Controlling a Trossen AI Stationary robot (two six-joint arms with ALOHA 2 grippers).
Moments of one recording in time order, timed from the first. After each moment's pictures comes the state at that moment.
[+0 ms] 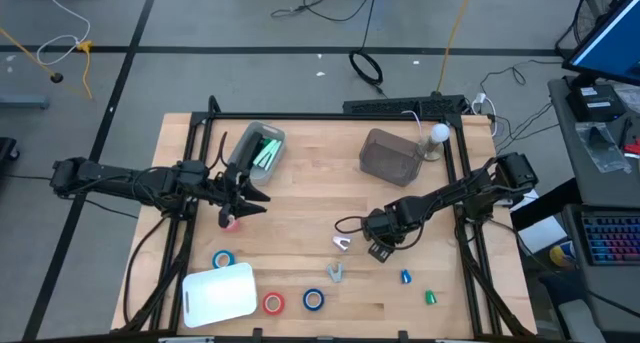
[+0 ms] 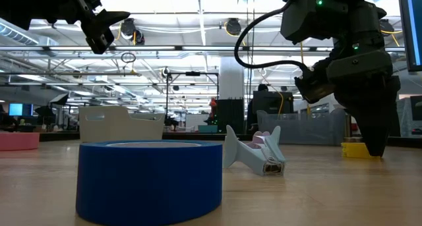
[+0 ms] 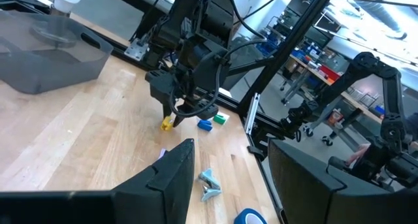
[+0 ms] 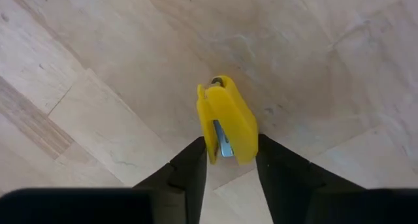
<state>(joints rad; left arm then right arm) -0.02 0.67 0.34 0.26 0.21 -0.52 0.26 1.66 0.88 -0.66 -0.20 0.98</state>
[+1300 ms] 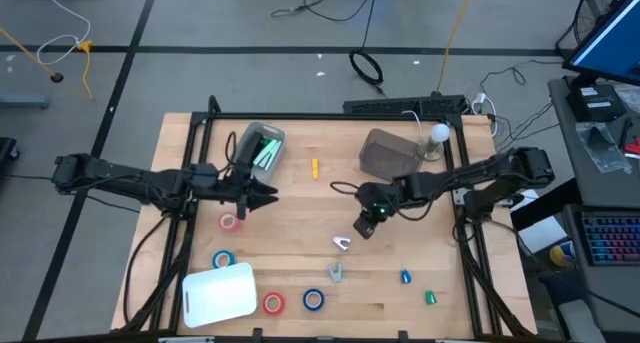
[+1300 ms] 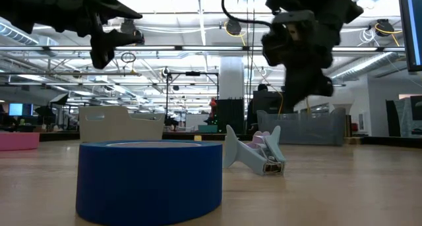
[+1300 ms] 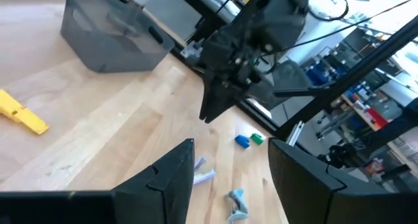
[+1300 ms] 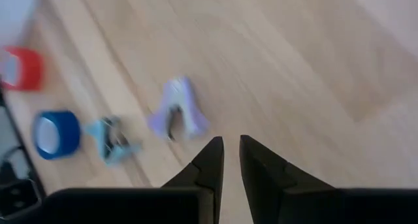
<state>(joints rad) -0.03 0.80 0.34 0.31 -0.01 -0.69 0.07 1.49 0.89 -0.40 -0.13 0.82</state>
